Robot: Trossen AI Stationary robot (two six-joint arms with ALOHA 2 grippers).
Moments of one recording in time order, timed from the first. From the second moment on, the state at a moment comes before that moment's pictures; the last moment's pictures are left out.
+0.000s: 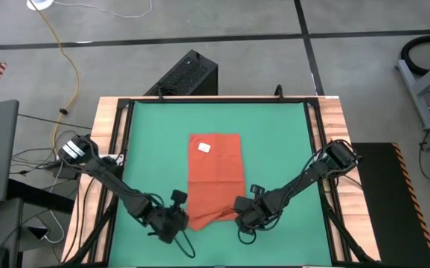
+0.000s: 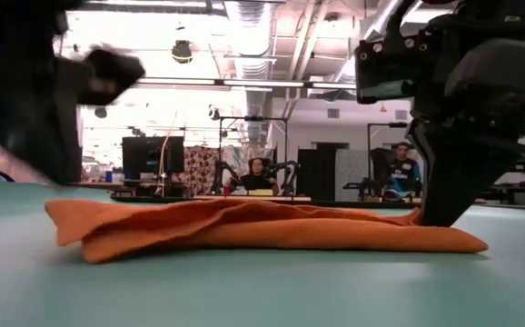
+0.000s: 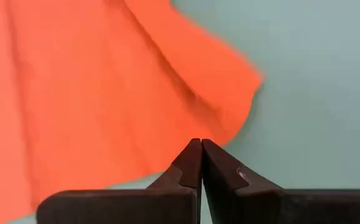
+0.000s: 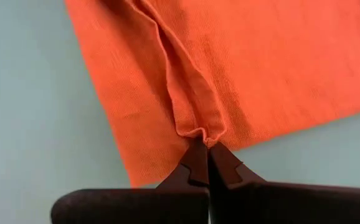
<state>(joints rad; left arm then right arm) -0.67 1.68 0.96 -0.30 -0.37 -0.19 0.54 1.89 1.20 -0.62 0.26 0.82</state>
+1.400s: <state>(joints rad) -0.64 1.82 0.81 -0.02 -0.33 -0.15 0.37 1.88 1.21 -0.59 -0.10 0.83</state>
